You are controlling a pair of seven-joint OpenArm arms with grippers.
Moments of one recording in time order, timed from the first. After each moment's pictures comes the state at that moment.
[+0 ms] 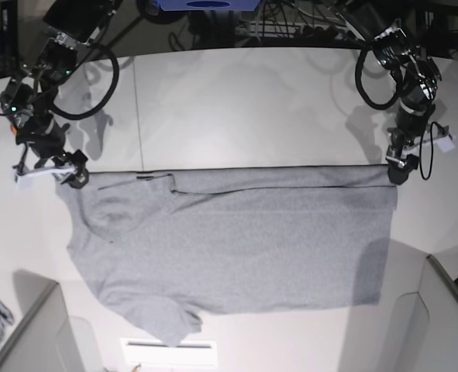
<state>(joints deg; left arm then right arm) 4.1 -1.8 -48.1 78.8 -50.3 -7.4 38.9 -3.6 1.6 33.5 99.6 34.6 -0.2 -61.0</state>
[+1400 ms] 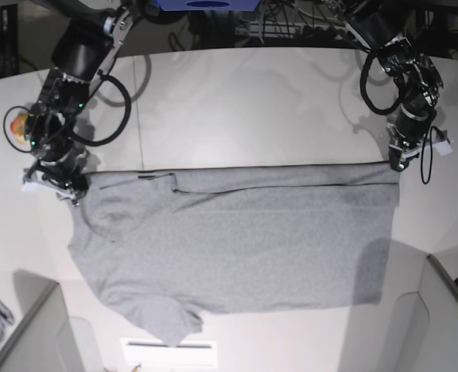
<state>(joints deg) 2.4 -4.1 -47.7 74.0 -49.3 -7.2 40.0 7.1 1.4 32.0 74.3 35.5 -16.0 -40.8</state>
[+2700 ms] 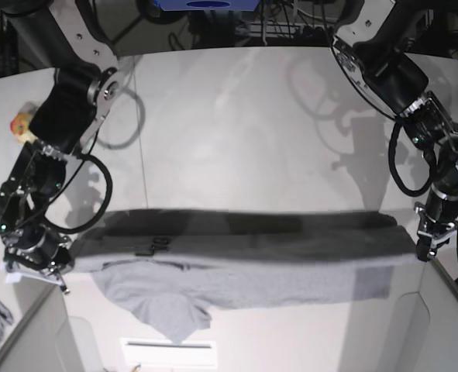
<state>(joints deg) -17.1 -8.7 -45.3 80.0 -49.0 -1.1 46.9 29.2 3.7 29.6 78.5 23.3 -17.1 -62.5</state>
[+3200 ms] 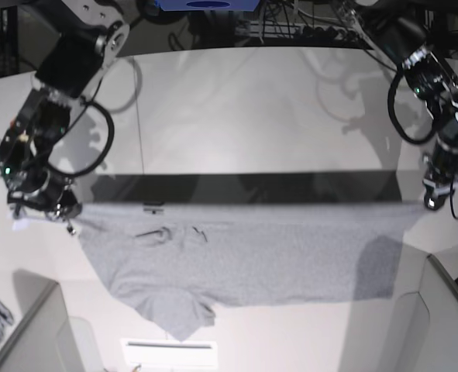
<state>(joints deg) 0.0 -10.2 -45.7 90.6 -49.0 -1.1 47.3 11.7 3.6 30.1 90.5 27.9 -16.9 -67.9</state>
